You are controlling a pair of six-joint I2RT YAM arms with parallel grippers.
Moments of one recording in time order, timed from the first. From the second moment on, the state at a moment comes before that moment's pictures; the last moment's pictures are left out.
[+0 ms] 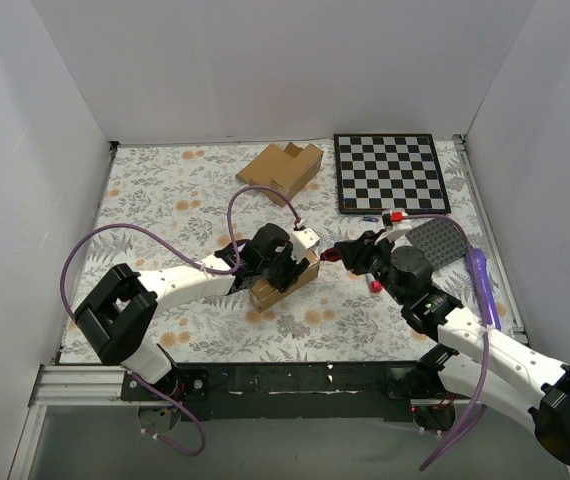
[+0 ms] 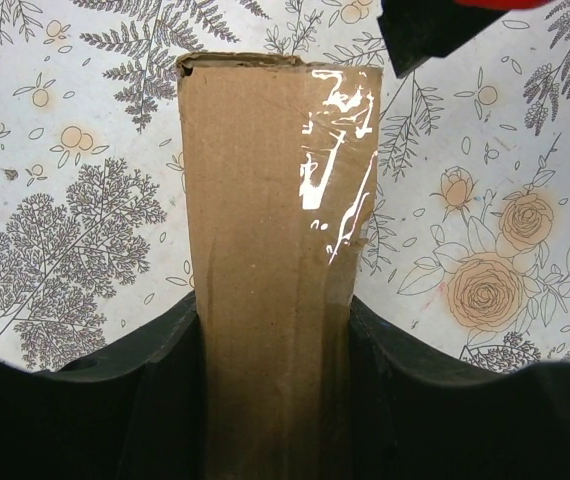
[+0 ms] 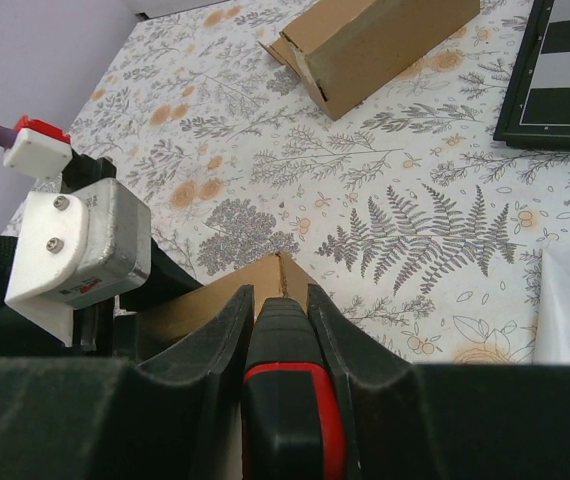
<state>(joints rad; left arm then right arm) -0.85 1.54 0.88 -0.10 0.06 0.08 0.71 0.85 0.43 0.27 0.15 0.50</state>
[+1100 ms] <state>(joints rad) -0.86 1.58 0.89 -0.15 0.07 0.11 0.71 0.94 0.40 0.40 0.18 0.49</state>
